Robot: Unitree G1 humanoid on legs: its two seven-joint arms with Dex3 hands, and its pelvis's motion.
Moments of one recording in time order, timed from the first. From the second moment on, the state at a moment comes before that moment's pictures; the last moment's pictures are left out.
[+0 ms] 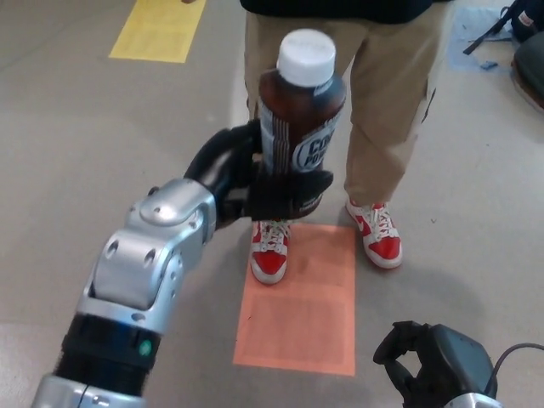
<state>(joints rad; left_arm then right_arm) -0.63 0.11 -0.11 0.18 -0.17 0.61 -0.19 -0.45 -0.17 0.42 1.32 -0.56 -0.39 -0.62</state>
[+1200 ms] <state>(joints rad) -0.93 0.14 0.06 0.24 -0.18 0.71 -0.16 -0.44 -0.17 0.42 1.33 -0.56 -0.39 -0.61</state>
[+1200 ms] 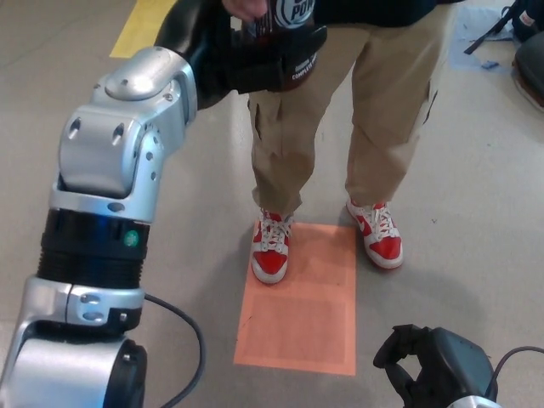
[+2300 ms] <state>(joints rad) -0.81 0.37 -0.04 0.18 -0.24 0.77 -0.38 -0.44 -0.17 0.42 1.33 -0.56 -0.39 -0.60</state>
